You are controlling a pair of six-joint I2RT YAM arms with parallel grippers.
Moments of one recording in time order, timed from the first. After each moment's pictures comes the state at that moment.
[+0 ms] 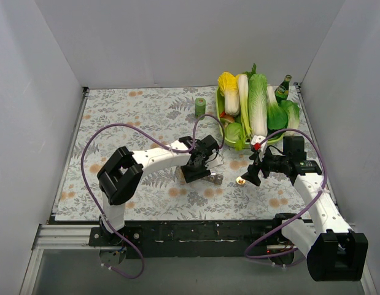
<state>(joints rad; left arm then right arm) -0.95 1.89 1.40 -0.88 -0.14 0.30 0.05 0.95 0.66 -0.59 -0.85 -0.76</state>
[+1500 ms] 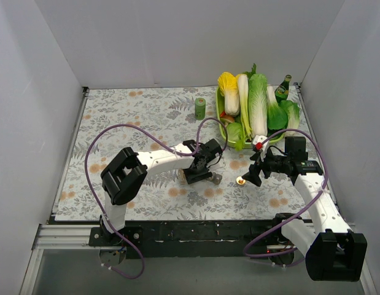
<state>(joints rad) -0.98 1.92 1.40 -0.86 -0.22 0.29 0.03 0.95 0.66 -0.61 -0.88 -0.76</state>
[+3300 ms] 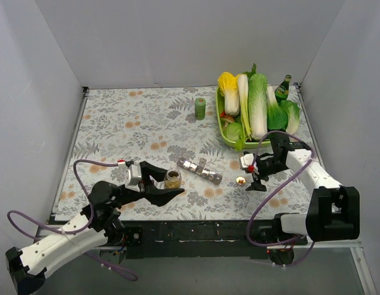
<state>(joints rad) -0.90 0.44 0.33 0.46 0.40 -0.26 0.08 1.28 0.79 -1.03 -0.91 -1.69</state>
